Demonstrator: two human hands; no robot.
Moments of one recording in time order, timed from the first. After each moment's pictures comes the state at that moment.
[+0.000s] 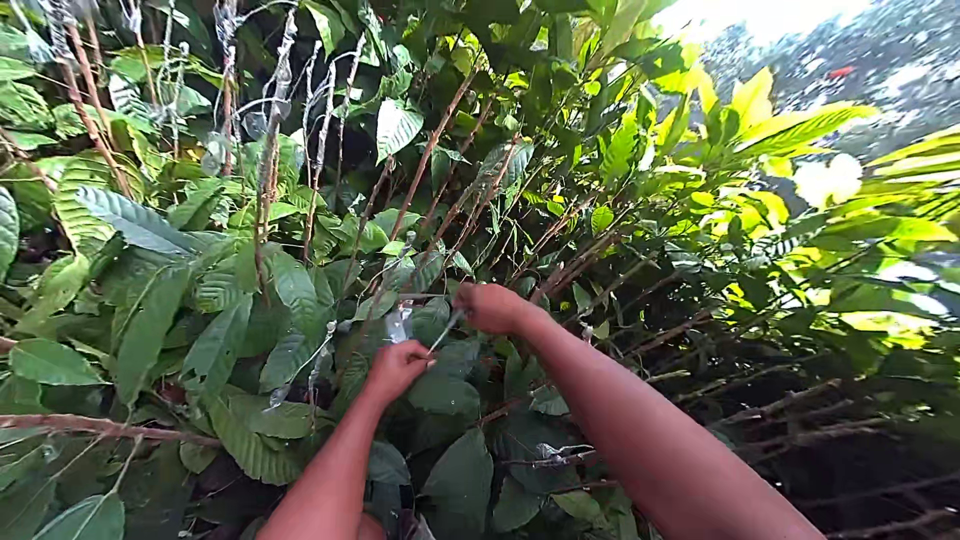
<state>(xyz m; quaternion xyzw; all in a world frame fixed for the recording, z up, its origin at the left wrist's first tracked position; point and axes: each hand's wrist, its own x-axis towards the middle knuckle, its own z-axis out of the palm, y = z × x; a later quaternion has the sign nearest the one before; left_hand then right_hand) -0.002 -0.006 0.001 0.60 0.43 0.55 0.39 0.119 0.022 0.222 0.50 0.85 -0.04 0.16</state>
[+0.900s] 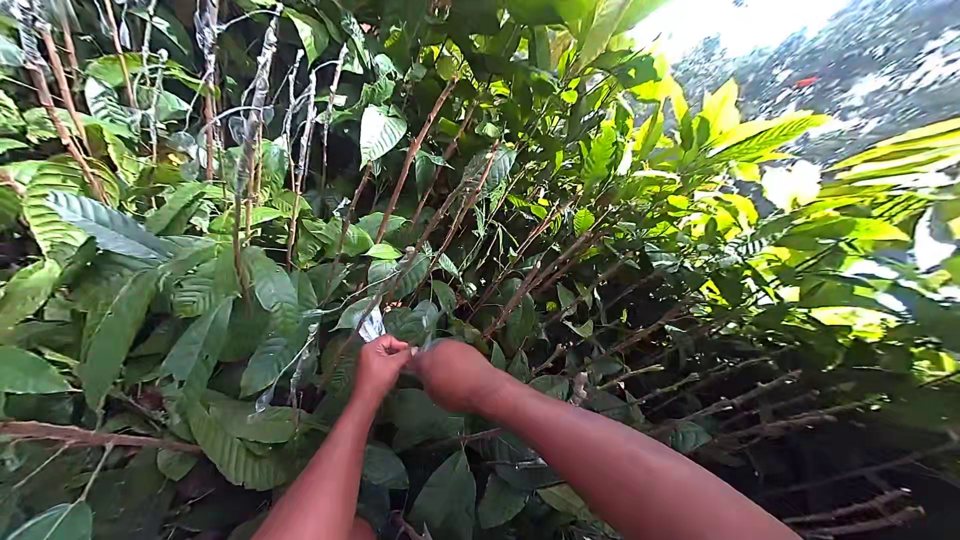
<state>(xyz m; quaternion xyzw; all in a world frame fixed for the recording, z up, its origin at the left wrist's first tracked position) 0.010 -0.018 0.024 0.45 0.47 0.65 0.39 0.095 -0.056 0.196 0.44 0.85 -0.01 0.29</state>
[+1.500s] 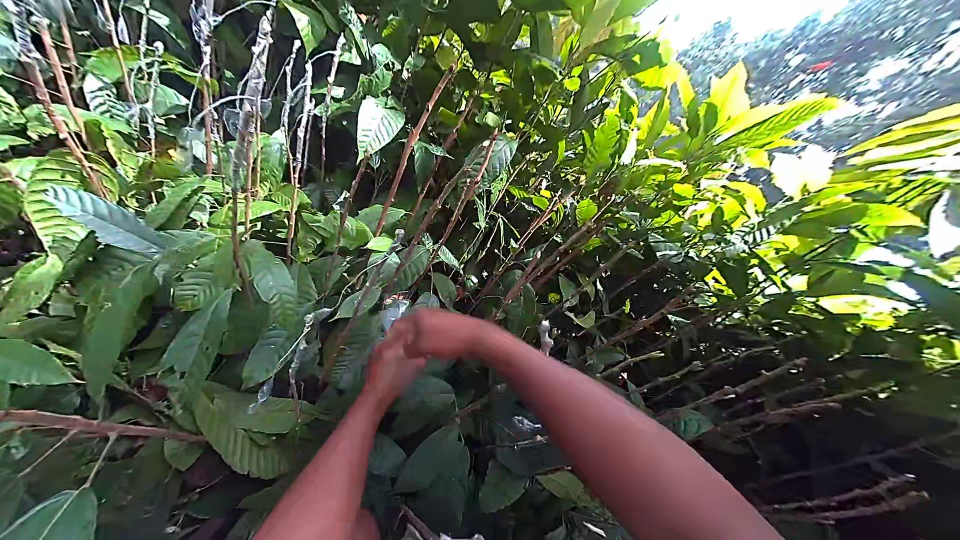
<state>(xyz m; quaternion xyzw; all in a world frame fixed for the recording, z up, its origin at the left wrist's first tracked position) 0.014 -0.030 0.029 0.57 0.50 0.57 0.31 0.080 -0.029 0.216 0.43 0.86 -0.21 0.17</state>
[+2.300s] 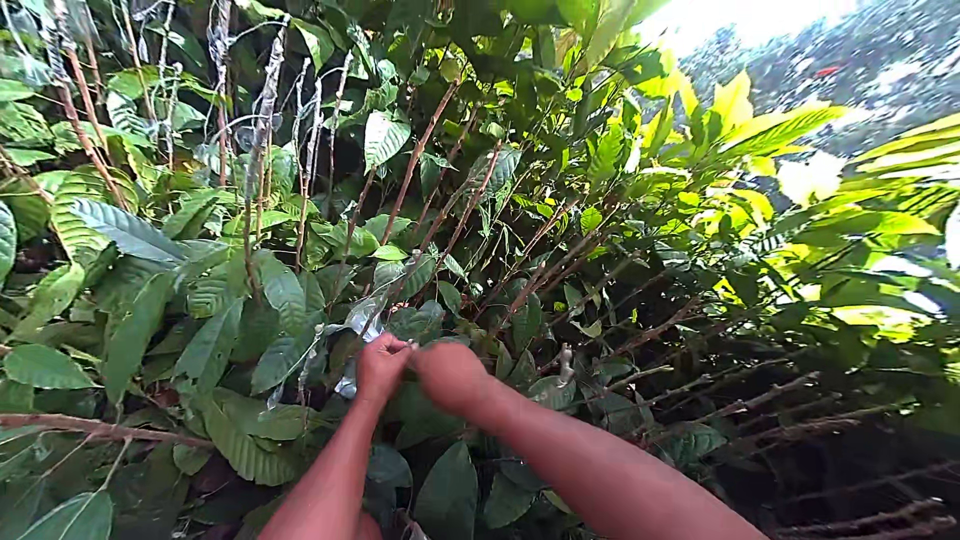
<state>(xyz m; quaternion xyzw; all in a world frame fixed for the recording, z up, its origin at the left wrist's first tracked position) 0.006 -0.020 0.023 0.46 0.53 0.63 0.33 0.091 -0.062 0.179 0.46 0.85 0.01 0.25</state>
